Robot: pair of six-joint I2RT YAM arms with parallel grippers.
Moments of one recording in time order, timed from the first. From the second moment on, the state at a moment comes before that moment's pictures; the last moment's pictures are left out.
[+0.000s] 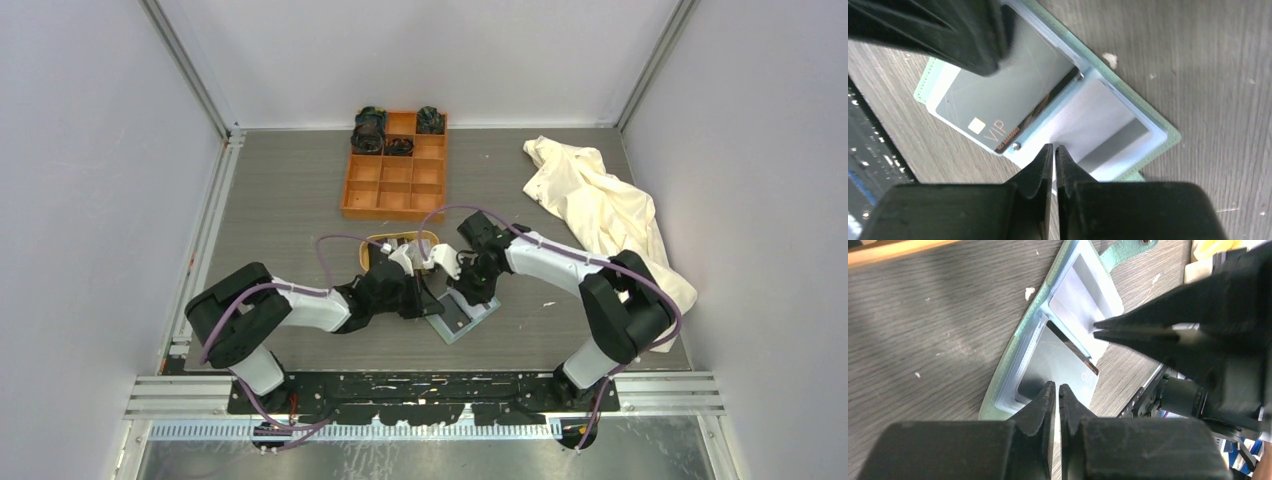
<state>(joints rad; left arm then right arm) -0.92 1.63 0.56 0.51 0.15 -0.99 0.64 1.58 0.92 -0.64 -0.32 -0.65</state>
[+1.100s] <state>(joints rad) -0.92 1.66 0.51 0.68 0.20 -1.02 0.32 1.84 1.12 -0.92 -0.56 -0.41</state>
